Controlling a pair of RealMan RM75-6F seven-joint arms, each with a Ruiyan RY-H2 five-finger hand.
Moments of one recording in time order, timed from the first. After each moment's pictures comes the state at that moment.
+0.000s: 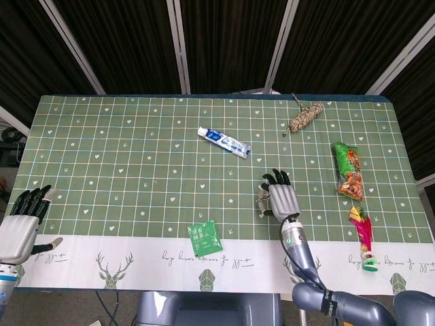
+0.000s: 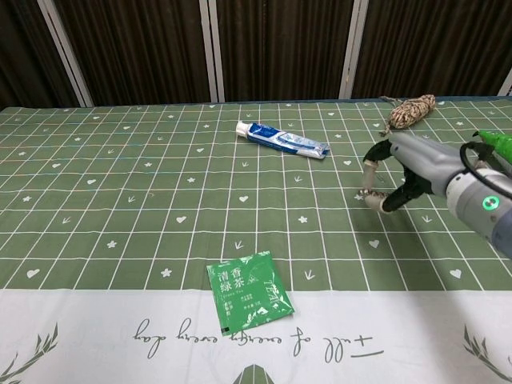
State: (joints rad) left arm -0.14 -1.12 -0.01 -1.63 1.51 1.41 0.10; right arm 0.56 -1.77 0.34 -1.40 -1.01 1.11 -0.43
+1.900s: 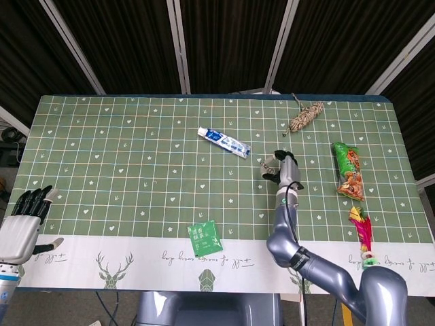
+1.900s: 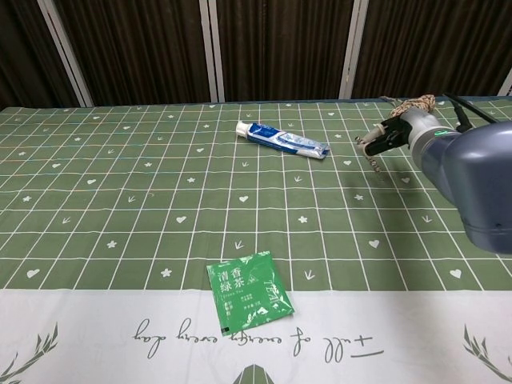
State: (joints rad) left arm -0.14 -1.13 -0.01 -1.64 1.50 1.41 0.13; right arm 0.82 -1.93 0.66 -1.09 -0.45 1.06 -0.22
